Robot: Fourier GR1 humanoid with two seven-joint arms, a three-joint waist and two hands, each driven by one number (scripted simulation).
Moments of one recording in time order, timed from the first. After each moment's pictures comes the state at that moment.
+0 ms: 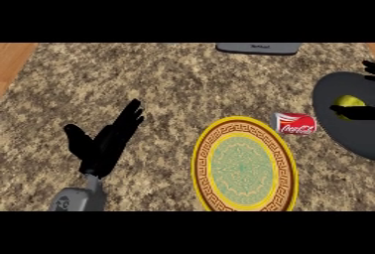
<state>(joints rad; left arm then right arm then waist) -0.11 0.05 -0.10 -1.54 0.17 -0.11 0.25 -0.77 -0.61 -0.48 -0.22 0.52 -0.21 -0.65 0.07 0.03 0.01</state>
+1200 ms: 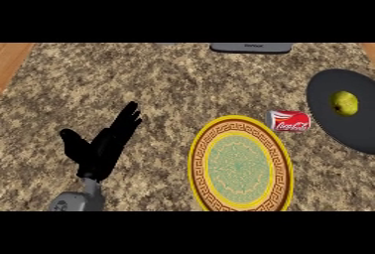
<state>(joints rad) -0.09 0.04 -0.10 -1.55 0.17 -0.10 0.24 -0.59 -0.85 -0.63 -0.14 0.33 0.47 -0.75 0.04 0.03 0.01</state>
